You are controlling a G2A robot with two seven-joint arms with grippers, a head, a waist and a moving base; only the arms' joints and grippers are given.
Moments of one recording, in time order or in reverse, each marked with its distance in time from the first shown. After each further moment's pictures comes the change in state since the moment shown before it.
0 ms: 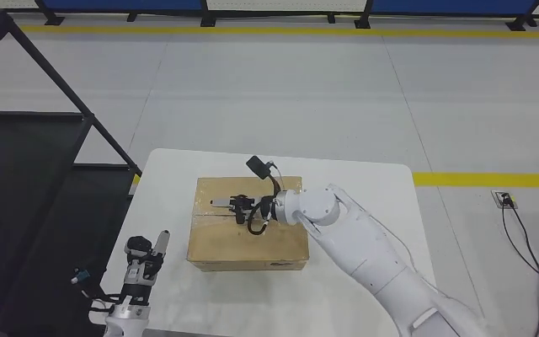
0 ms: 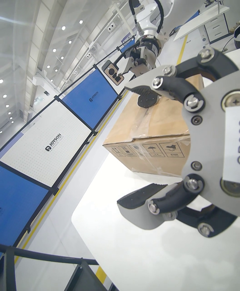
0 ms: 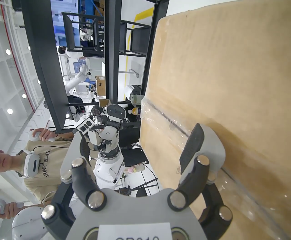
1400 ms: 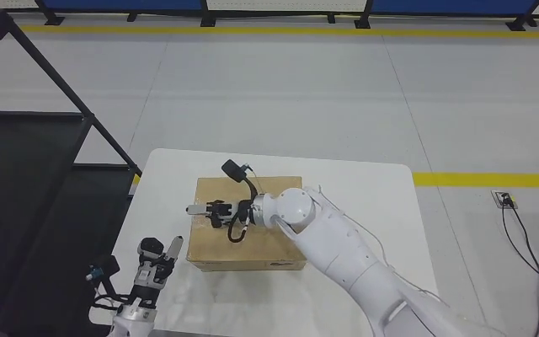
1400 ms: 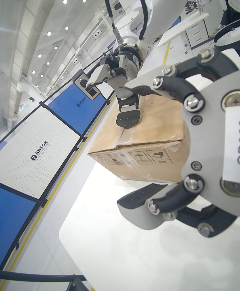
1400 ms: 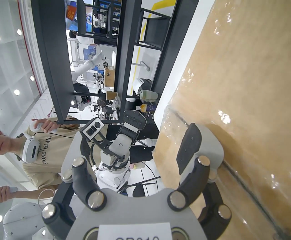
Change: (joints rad) left arm -0.008 -0.003 0.016 0.008 0.041 -0.061 -0.066; right arm 0.056 -0.141 -0.032 0.213 0.002 -0.183 0.011
